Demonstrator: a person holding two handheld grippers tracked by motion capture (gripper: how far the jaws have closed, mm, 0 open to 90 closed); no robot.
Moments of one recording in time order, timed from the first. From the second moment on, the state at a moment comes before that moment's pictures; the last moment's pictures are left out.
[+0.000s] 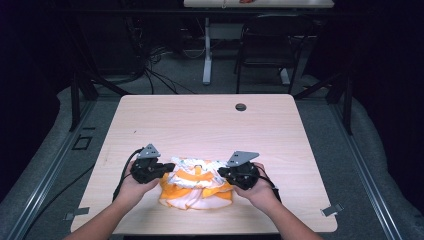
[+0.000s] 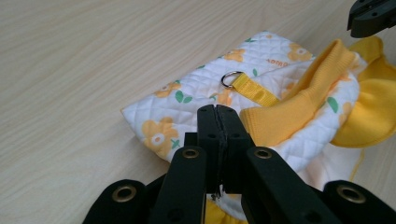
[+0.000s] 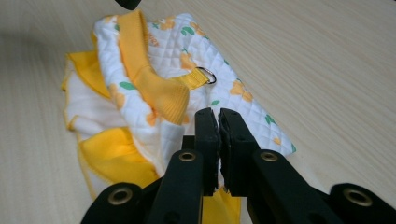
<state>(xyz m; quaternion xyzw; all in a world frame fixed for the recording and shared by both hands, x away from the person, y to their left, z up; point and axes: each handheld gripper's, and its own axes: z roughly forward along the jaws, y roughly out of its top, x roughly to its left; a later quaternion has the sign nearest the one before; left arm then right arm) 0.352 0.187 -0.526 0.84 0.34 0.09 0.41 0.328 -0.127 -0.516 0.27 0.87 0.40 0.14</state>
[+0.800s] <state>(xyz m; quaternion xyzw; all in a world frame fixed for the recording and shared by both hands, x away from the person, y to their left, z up) 0.307 0.179 -0.540 0.86 0.29 0.05 0.41 0.293 -0.115 -0.542 0.23 0.89 0.39 0.08</state>
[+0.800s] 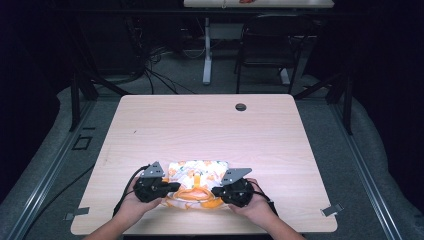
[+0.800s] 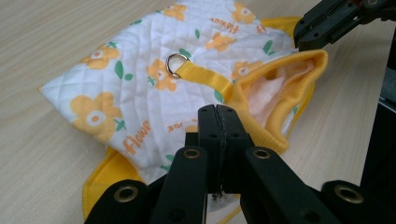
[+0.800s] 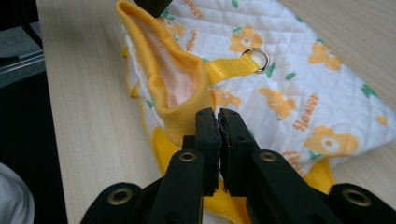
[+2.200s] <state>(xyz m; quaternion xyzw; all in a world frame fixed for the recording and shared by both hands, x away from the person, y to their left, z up) 0.319 0.180 -0.570 0.86 0.33 0.05 0.39 0.307 -0.118 -0.573 0.27 0.89 0.37 0.06</state>
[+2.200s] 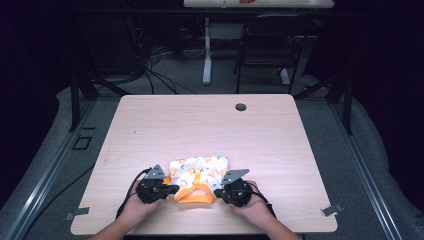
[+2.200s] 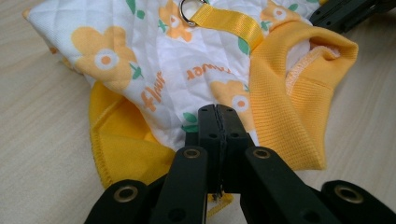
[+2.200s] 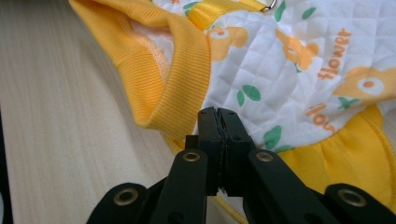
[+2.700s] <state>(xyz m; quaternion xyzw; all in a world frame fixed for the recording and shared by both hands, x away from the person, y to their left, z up) 0.344 0.176 -0.571 0.85 0.36 0.06 0.39 0.330 -0.118 -0.574 0.30 0.88 0.36 0.08</state>
